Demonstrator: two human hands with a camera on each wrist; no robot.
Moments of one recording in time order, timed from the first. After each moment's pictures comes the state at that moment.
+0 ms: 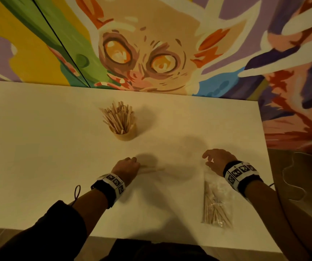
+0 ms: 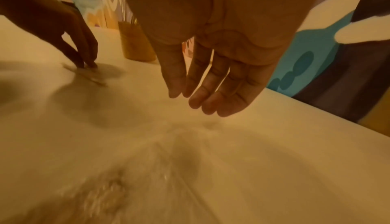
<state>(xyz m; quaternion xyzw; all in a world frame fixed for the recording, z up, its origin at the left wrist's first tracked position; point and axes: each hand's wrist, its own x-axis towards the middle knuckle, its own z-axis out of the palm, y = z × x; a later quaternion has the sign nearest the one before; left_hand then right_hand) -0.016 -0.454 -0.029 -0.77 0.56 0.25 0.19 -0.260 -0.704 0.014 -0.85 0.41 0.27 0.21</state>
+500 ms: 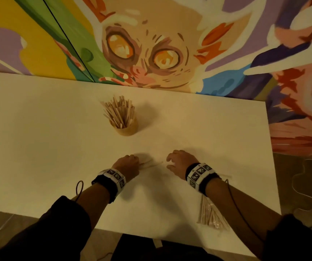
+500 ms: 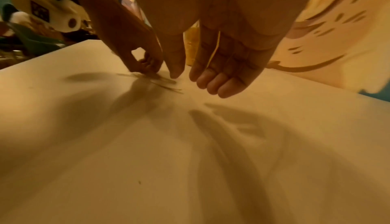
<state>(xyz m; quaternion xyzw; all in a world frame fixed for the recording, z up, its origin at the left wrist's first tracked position) -0.035 -0.459 -0.032 -0.80 0.50 0.28 0.18 -0.193 -0.633 -0.014 -0.91 0.21 0.23 0.26</state>
